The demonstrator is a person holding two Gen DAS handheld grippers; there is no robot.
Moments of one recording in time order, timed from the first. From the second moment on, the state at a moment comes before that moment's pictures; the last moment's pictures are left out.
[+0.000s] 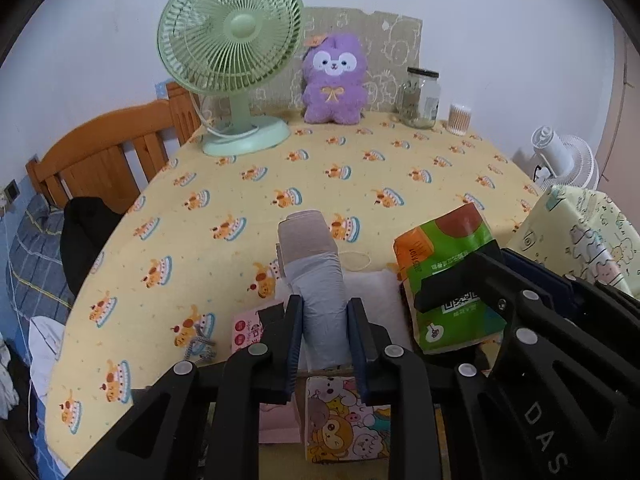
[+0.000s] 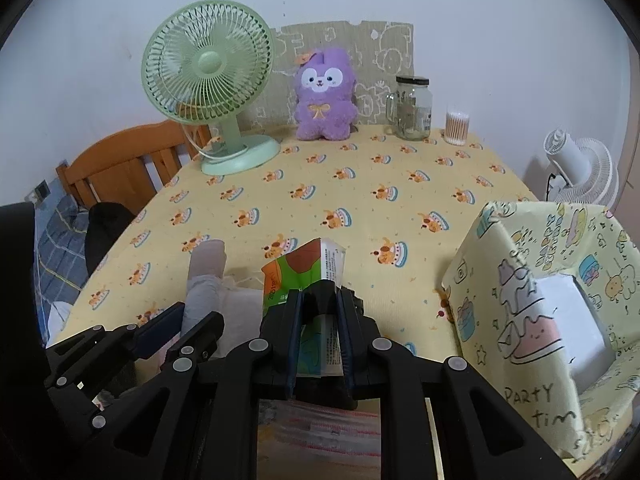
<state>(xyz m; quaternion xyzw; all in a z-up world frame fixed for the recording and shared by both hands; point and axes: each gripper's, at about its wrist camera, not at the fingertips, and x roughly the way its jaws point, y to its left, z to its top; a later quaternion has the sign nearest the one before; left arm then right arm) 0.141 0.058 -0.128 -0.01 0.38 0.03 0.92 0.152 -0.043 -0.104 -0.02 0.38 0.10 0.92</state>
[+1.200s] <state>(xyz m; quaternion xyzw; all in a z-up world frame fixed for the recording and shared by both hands) 0.088 0.006 -0.042 0.01 0.29 0.01 0.96 0.104 -0.086 -0.015 -0.02 0.32 0.11 0.94</state>
